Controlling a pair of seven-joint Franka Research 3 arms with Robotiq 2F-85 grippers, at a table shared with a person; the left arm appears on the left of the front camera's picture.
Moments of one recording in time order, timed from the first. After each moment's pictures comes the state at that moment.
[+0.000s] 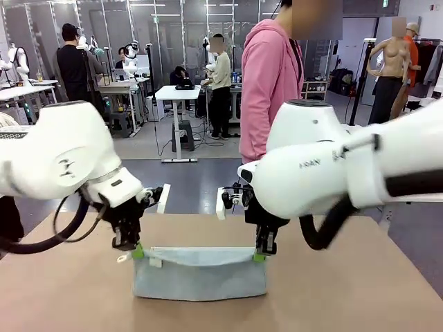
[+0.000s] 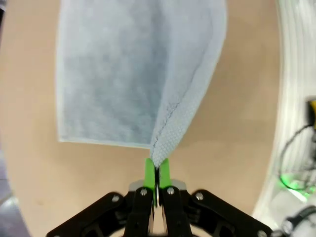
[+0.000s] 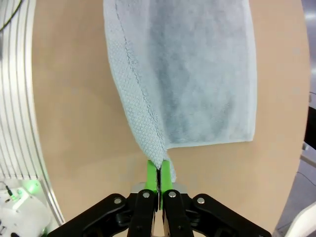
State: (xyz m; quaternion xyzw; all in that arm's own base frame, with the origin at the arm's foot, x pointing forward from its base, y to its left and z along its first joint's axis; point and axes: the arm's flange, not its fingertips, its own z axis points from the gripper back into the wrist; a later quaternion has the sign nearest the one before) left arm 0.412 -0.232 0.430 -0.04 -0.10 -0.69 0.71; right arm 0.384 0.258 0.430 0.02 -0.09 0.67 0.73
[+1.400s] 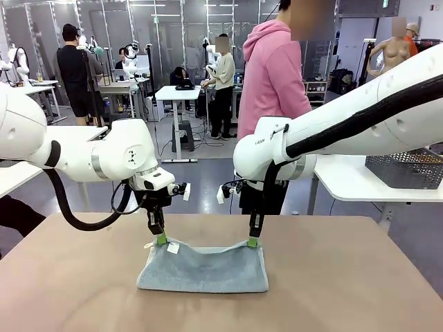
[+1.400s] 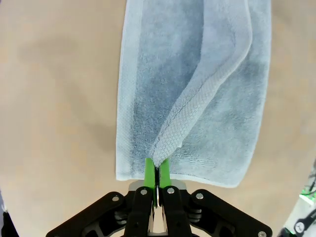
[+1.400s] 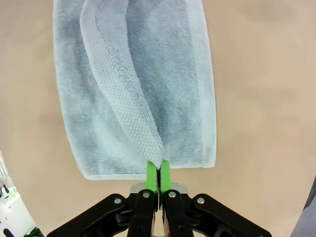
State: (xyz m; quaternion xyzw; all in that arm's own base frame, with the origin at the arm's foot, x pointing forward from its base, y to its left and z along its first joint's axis) left arm 0.585 -0.254 0.355 -0.09 -0.02 -0.66 0.75; right arm 0.561 0.257 0.356 0.08 0.00 0.63 0.77
